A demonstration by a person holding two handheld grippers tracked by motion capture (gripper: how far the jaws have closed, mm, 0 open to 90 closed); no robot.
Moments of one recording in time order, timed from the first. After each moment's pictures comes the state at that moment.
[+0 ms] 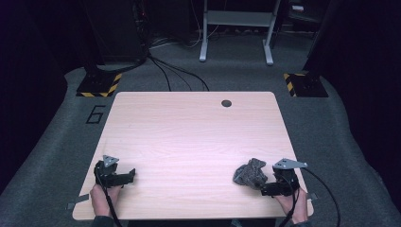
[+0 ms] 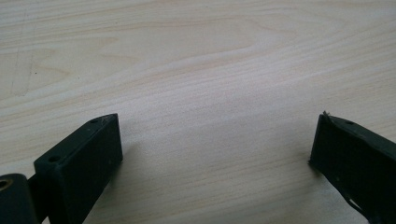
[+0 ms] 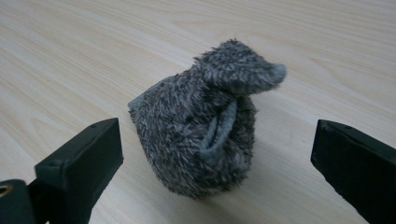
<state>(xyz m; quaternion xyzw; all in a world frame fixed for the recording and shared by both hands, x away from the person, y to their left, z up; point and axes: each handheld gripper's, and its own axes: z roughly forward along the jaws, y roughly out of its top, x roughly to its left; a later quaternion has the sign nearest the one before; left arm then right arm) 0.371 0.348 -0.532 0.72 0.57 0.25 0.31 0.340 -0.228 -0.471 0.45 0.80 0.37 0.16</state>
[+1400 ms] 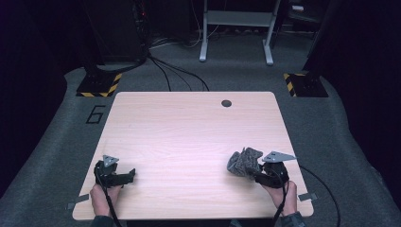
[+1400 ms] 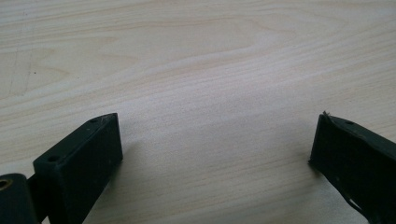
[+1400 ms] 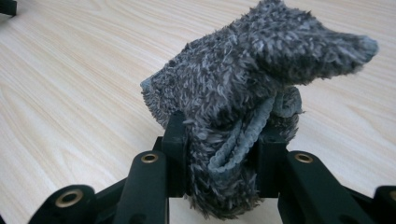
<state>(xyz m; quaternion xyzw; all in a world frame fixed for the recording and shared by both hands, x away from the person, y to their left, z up) 0.372 0.349 -0.532 0.72 0.57 0.25 0.31 0.357 -0.197 -0.457 0.42 0.81 0.39 0.15</state>
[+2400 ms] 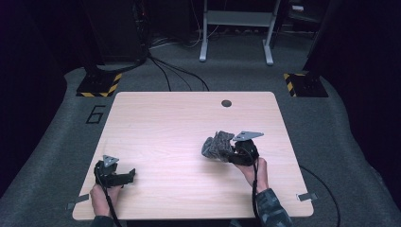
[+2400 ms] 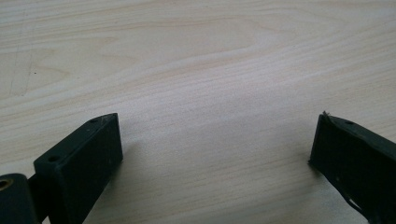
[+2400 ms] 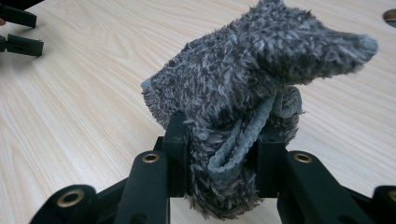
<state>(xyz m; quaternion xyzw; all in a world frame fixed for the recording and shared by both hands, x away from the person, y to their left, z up) 0.371 0.349 -0.532 0.72 0.57 0.25 0.31 0.424 -0.120 -0.447 0.37 0.82 0.41 0.12</state>
